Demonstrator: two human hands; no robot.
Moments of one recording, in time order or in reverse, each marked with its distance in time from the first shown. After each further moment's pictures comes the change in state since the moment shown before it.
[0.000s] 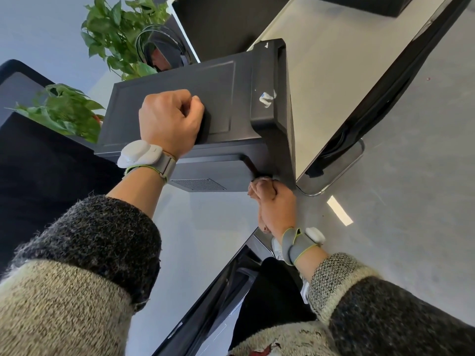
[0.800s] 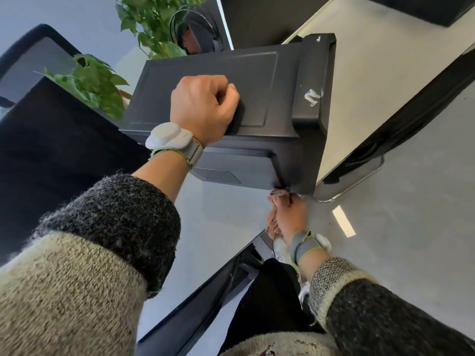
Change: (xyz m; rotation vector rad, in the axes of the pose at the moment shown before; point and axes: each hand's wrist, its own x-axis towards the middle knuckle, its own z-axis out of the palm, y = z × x) left_hand -0.001 -0.002 0.001 0.032 0.010 0.008; right_hand 0.005 0.029 0.004 -0.036 -0.030 0.324
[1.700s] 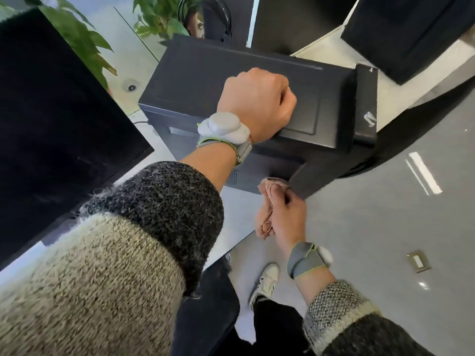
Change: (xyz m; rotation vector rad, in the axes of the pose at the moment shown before) left_hand 0.001 -0.004 -0.006 -0.057 -0.052 0.027; right_hand -0.026 -0.021 0.024 -0.100 -0.001 -0.273
